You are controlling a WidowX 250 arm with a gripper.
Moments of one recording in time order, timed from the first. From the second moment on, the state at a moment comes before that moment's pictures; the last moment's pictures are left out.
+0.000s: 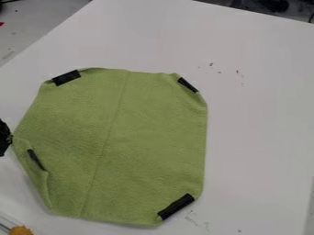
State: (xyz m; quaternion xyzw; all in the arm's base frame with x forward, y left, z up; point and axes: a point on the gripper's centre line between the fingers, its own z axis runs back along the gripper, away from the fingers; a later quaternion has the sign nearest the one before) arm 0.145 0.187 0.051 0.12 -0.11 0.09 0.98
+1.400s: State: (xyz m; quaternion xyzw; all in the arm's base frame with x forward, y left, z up) arm 0.172 0.006 0.048 0.08 -0.07 0.03 0.99
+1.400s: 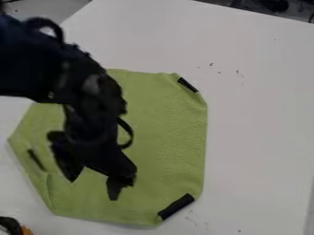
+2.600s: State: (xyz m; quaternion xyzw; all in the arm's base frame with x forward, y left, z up) arm 0.189 -0.102 0.022 0.01 -0.09 0.01 1.00
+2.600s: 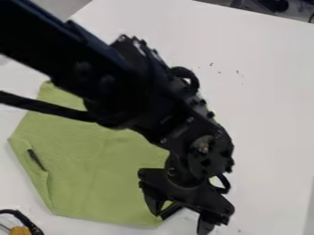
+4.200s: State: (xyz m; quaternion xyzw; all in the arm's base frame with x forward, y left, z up) arm 0.219 -0.082 -0.001 0.01 -0.07 -0.02 1.00
